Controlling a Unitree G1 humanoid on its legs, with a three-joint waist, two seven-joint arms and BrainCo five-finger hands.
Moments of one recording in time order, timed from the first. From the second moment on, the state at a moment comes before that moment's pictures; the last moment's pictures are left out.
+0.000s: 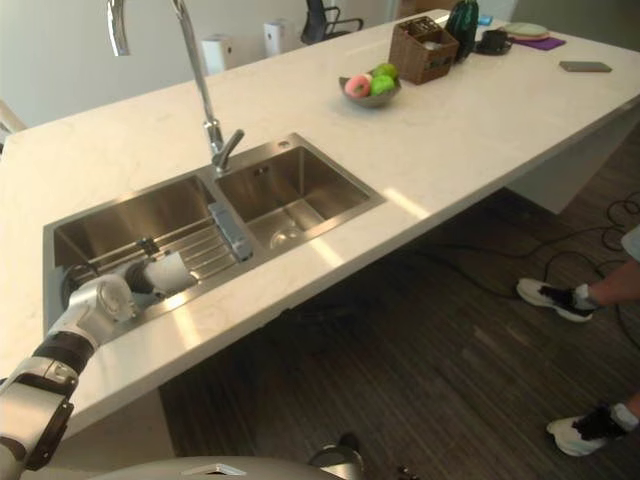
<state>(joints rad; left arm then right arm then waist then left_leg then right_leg) -0.51 0.45 -0.24 0.80 0.67 0.16 -0.23 0.22 -0.22 -0.28 1.04 -0.20 -0.07 0.11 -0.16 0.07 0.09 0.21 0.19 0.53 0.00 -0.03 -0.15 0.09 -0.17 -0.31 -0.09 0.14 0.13</state>
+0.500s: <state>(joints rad) -0.50 0.45 -0.24 0.84 0.61 0.06 -0.20 0.22 -0.23 -0.26 1.04 -0.20 -0.06 0.12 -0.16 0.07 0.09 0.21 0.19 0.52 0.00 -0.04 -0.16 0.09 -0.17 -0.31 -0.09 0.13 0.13</state>
